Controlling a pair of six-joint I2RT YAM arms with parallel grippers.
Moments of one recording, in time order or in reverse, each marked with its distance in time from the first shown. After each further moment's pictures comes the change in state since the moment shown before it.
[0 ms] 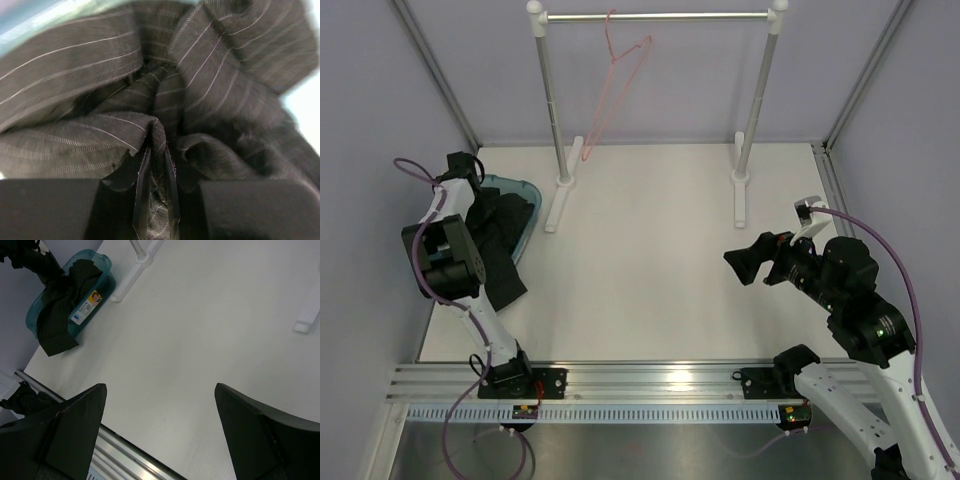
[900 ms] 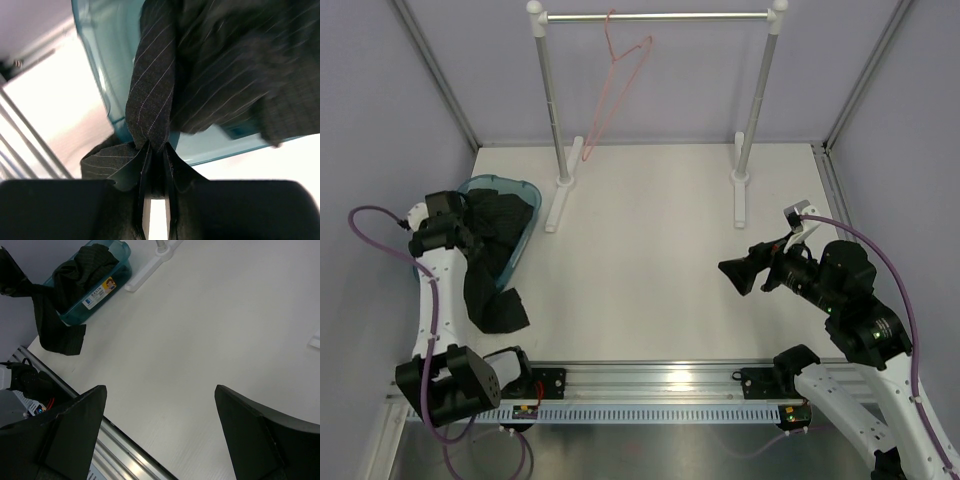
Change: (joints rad) left arm 0.000 -0.764 -0.486 -0.227 -0.107 -0.101; right arm 0.000 -0.024 -0.042 0.034 -0.110 -0.084
